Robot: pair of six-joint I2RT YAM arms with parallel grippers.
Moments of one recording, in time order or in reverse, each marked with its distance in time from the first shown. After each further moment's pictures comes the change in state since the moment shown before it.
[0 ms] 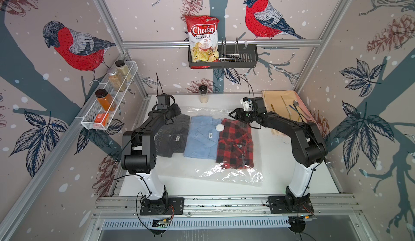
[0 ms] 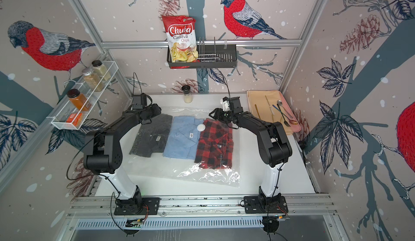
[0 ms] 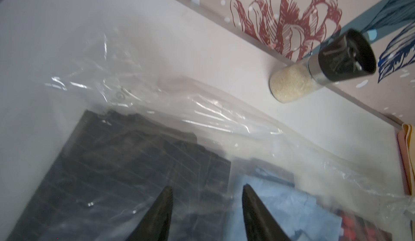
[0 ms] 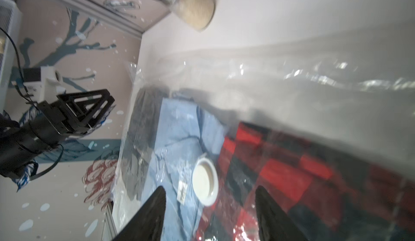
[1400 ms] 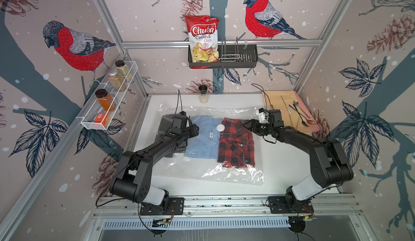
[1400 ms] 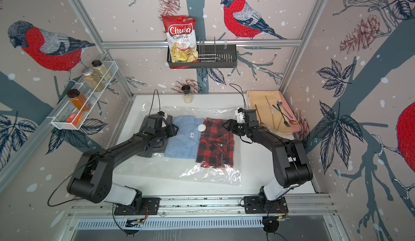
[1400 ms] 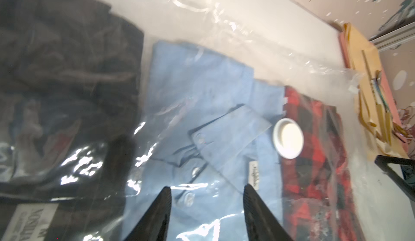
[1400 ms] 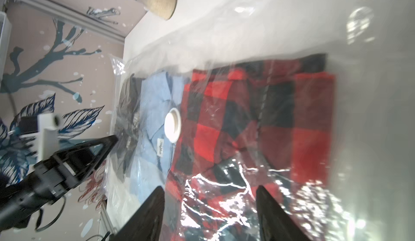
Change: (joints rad) left arm -0.291 -0.310 -0.422 0.177 -0.002 -0.083; right arm -0.183 -0.312 -0.373 0.035 0.019 -0.026
